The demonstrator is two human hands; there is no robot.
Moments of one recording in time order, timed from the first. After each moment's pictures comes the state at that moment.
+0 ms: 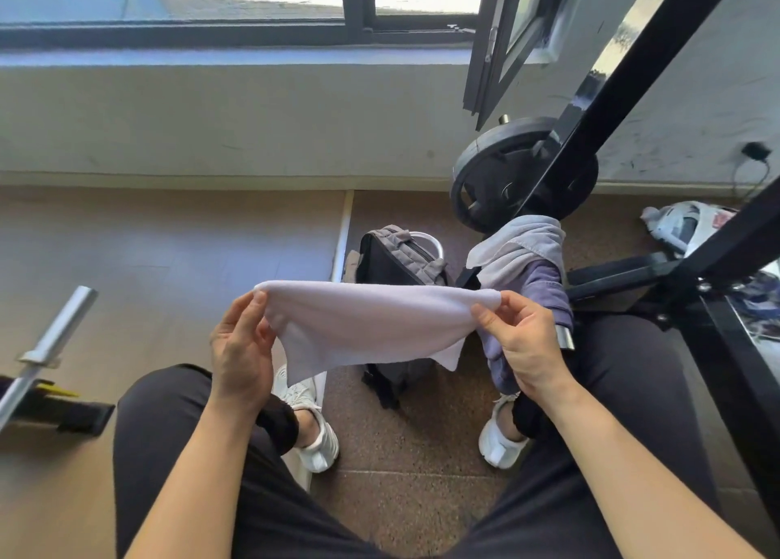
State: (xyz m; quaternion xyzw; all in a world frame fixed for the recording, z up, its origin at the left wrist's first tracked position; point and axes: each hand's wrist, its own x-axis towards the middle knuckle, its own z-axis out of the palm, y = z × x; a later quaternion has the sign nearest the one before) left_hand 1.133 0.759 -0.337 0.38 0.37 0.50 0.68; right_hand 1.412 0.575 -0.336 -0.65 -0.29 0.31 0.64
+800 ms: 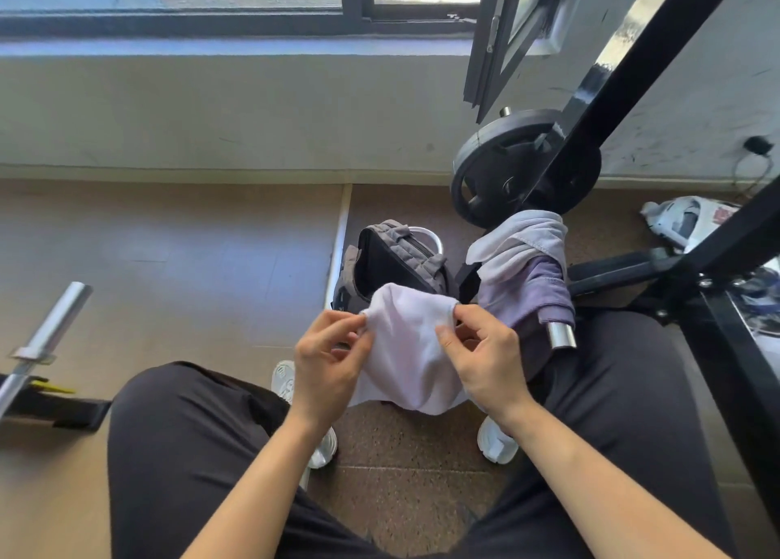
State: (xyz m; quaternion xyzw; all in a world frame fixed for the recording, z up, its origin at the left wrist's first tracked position) left_hand 1.186 0.691 -0.345 0.71 0.35 0.39 0.47; right_hand 1.366 0.581 -0.347 -0.73 -0.42 0.14 0.51
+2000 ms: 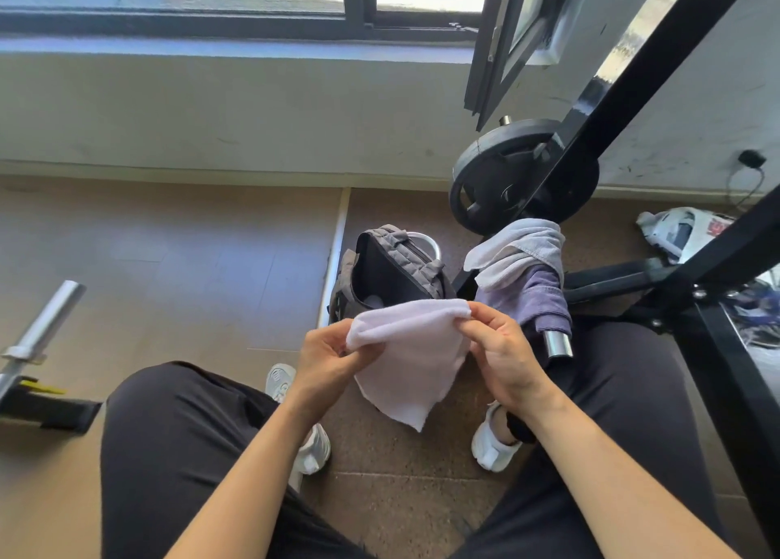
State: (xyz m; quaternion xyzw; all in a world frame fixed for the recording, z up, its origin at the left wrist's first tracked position) left_hand 1.189 0.708 -0.352 0.64 0.36 0.27 0.63; right_hand 1.395 0.585 -0.340 -0.55 -0.23 0.47 0.65
